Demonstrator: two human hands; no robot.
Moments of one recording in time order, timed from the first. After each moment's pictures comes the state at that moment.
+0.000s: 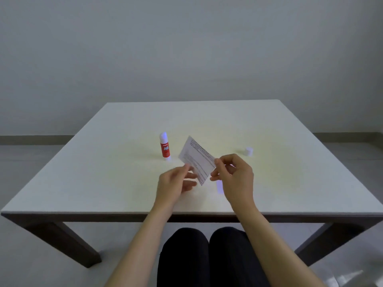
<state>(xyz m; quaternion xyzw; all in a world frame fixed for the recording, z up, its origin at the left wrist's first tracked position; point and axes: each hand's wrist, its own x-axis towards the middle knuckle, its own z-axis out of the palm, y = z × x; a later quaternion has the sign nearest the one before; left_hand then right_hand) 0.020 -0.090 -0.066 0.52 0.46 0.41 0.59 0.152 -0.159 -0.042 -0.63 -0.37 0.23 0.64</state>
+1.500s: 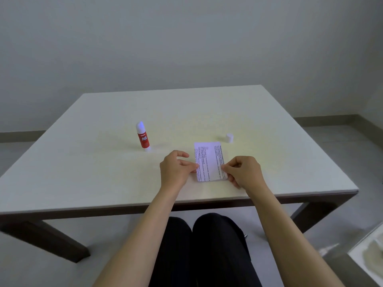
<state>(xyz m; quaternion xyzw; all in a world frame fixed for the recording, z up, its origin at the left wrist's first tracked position) 0.077 -0.096 -0.070 0.64 0.52 0.33 0.46 0.237 -0.181 -0.075 -0.77 -0.33 0.29 0.47</state>
